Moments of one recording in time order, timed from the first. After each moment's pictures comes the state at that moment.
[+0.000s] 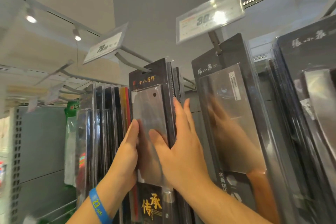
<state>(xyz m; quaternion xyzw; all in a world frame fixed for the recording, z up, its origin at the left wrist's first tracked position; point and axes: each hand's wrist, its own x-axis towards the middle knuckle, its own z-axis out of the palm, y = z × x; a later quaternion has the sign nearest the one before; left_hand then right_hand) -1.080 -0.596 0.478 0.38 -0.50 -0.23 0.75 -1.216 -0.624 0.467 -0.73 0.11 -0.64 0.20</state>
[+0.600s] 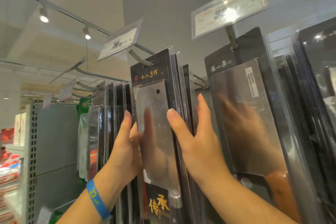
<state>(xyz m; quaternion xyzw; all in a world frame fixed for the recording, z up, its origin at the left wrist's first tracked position) -1.051 -0.578 0.489 0.31 -0.56 -0.29 0.71 -1.223 -0.616 0.479 -0.68 0.10 -0.64 0.35</state>
